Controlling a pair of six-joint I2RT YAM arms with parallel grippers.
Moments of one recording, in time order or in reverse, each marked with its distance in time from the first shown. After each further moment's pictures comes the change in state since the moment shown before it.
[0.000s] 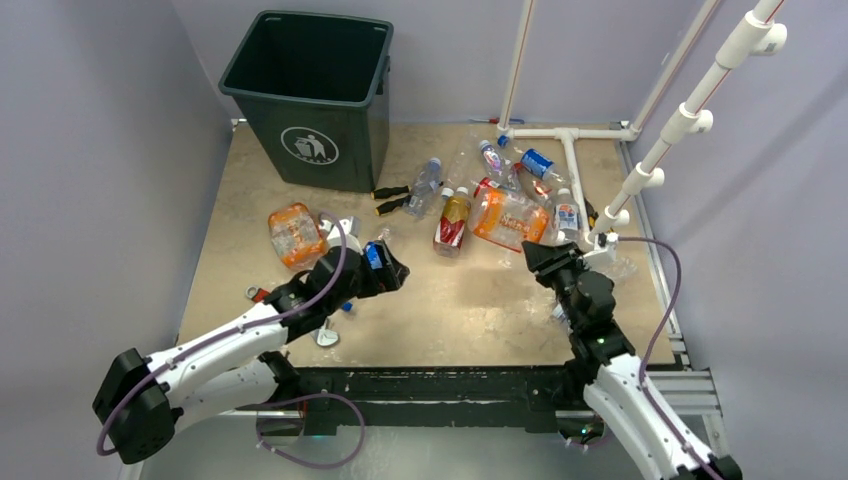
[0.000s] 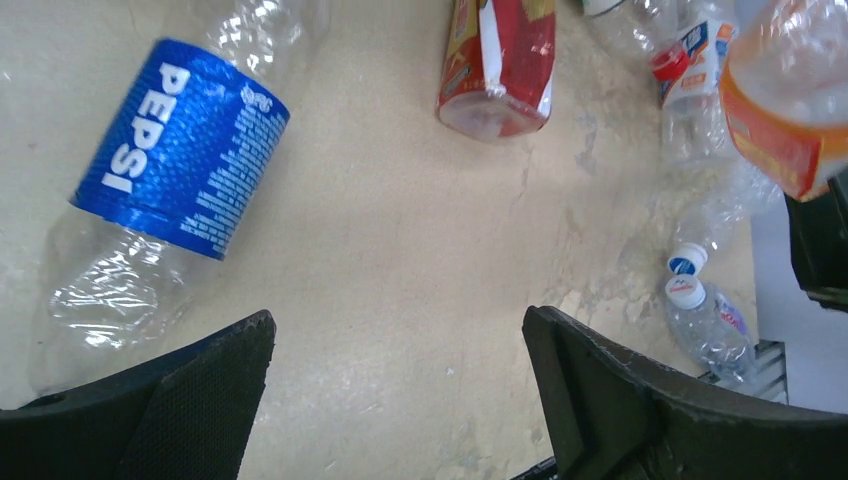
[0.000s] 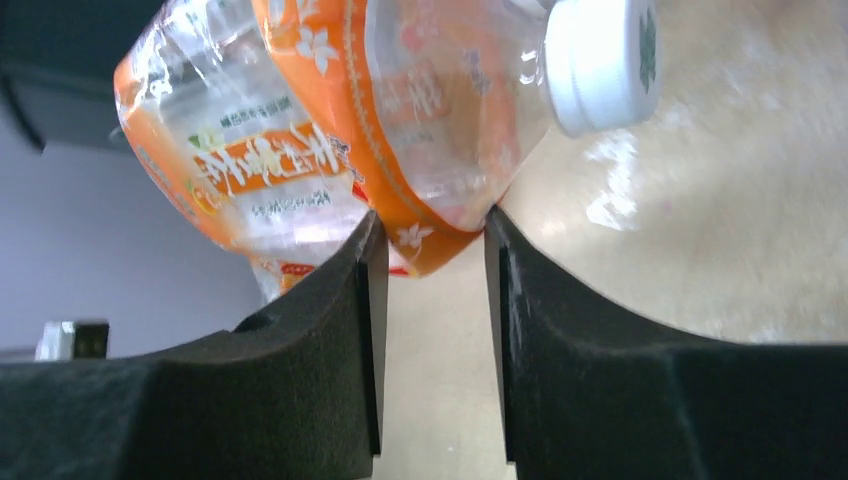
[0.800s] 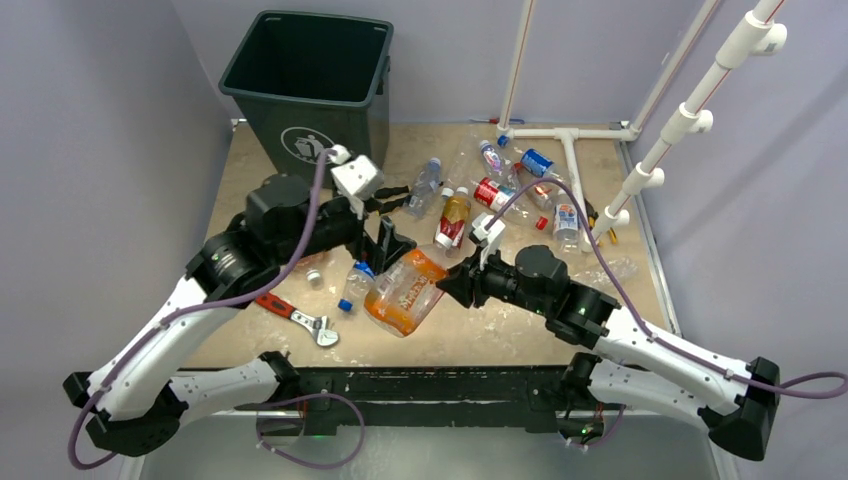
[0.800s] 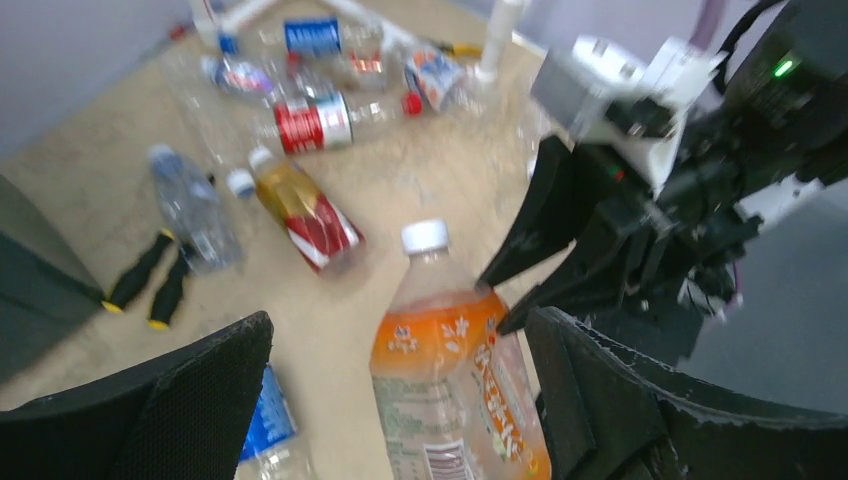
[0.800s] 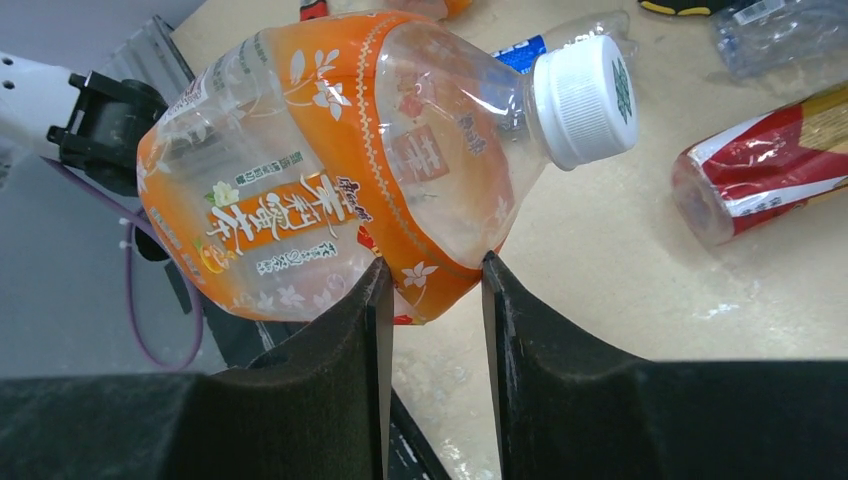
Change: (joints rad) left arm 0.000 0.024 0.849 -0.489 0.383 0.812; right arm 0.642 0.293 0.532 -0.325 -0.249 -0.732
